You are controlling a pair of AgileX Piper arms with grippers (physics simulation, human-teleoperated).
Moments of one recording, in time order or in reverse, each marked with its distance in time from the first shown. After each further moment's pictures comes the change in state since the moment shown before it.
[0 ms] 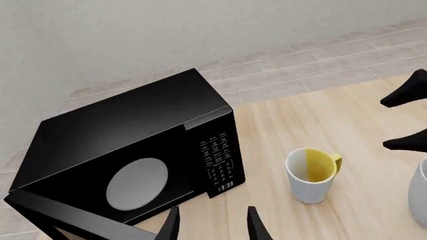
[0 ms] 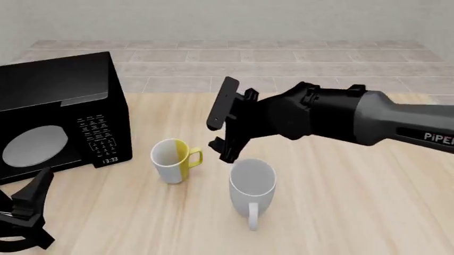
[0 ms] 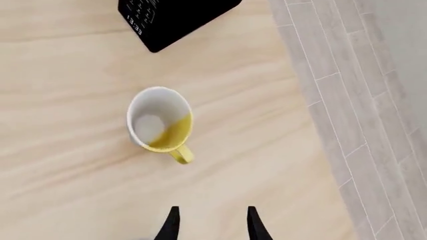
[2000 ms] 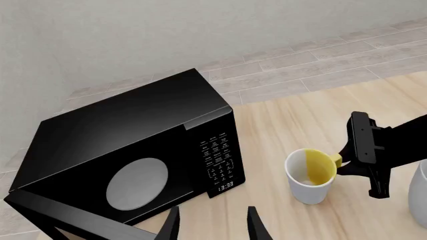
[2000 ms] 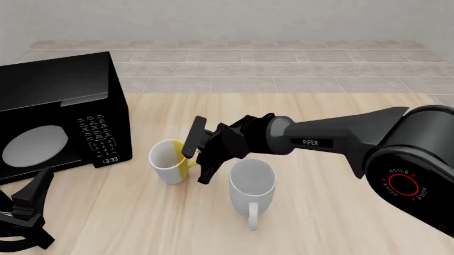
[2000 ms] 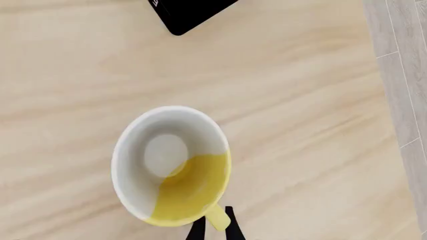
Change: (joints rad) left arm 0.000 0.000 0.000 0.000 0.000; right arm 0.030 0.412 -0.202 -0.036 -0.001
